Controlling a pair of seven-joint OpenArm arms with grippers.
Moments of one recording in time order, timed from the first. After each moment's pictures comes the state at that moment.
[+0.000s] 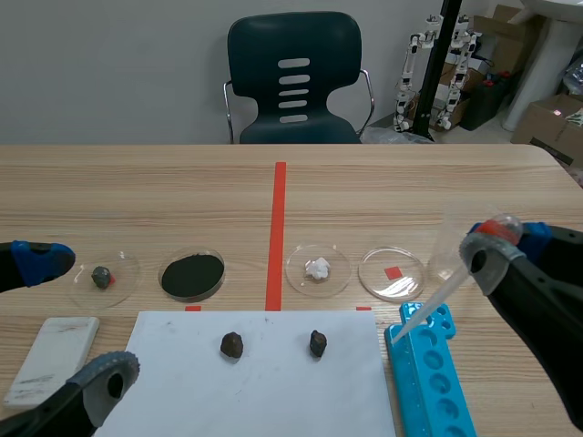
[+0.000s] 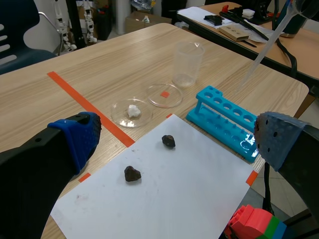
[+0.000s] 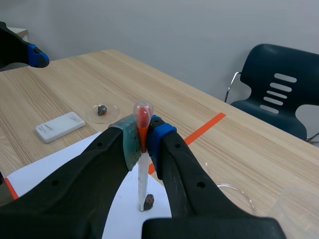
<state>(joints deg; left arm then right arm) 59.2 -35.4 -10.6 119.3 -15.7 -35.8 -27.7 -66.8 55.3 1.2 123.9 16.9 3.0 42.7</state>
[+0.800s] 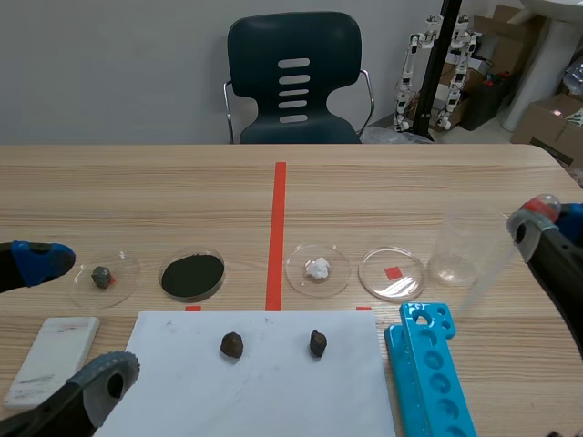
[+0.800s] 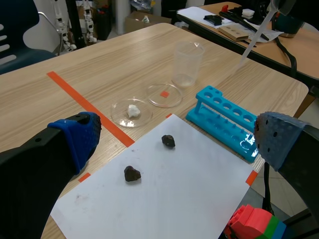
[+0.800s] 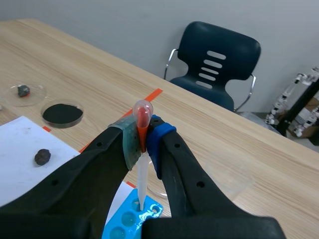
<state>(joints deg) 59.2 -35.4 -10.6 119.3 -15.7 -35.8 -27.7 -62.1 26.0 14.7 123.9 5.2 16.1 30.9</state>
